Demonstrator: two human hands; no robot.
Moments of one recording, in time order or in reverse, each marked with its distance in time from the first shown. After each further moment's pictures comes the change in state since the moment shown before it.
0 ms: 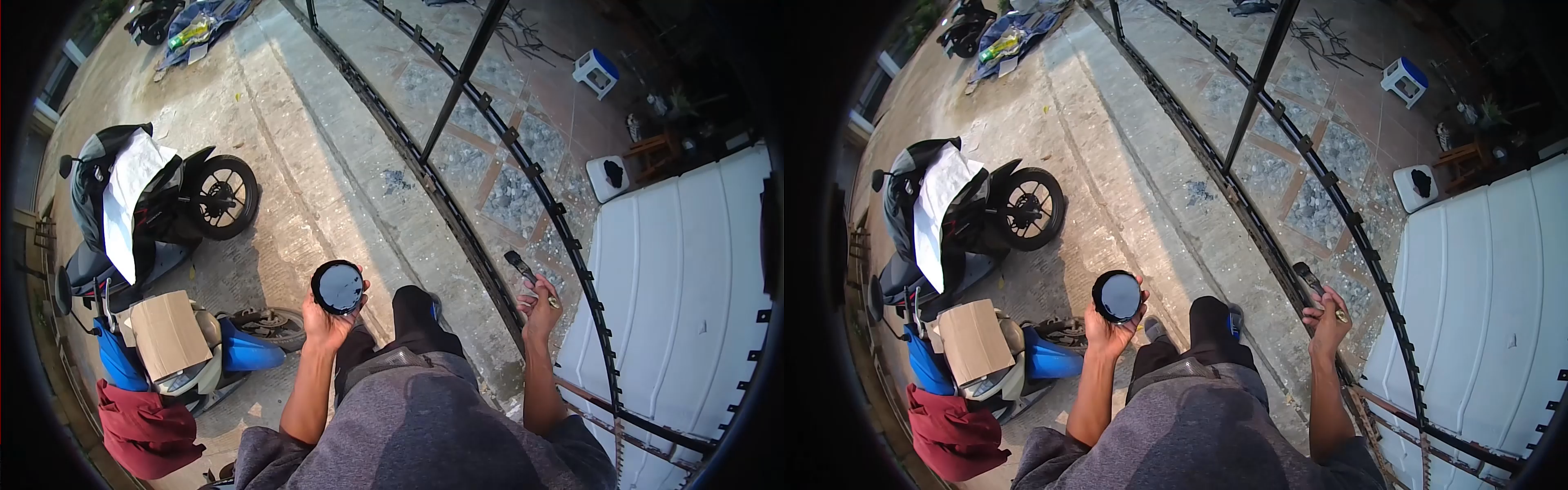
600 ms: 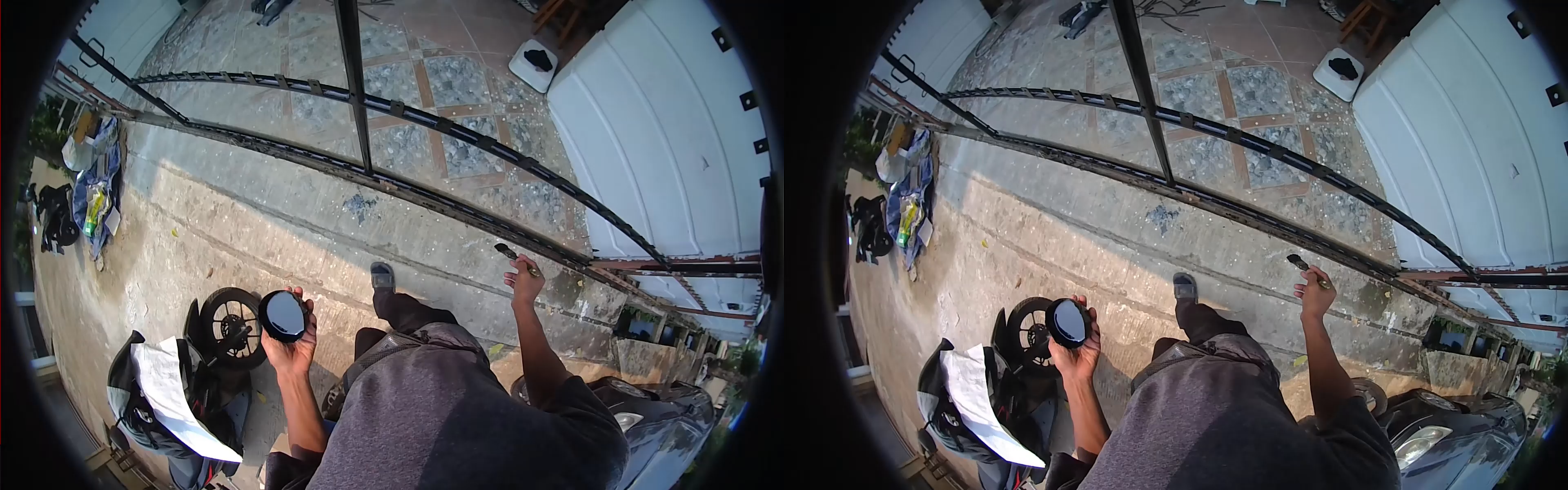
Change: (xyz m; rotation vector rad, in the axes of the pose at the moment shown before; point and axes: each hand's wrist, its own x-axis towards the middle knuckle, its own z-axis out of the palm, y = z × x) left_hand 0.202 0.181 0.083 0.117 -0.121 -0.306; right_hand 0.020 0.083 0.098 0.104 0.648 0.203
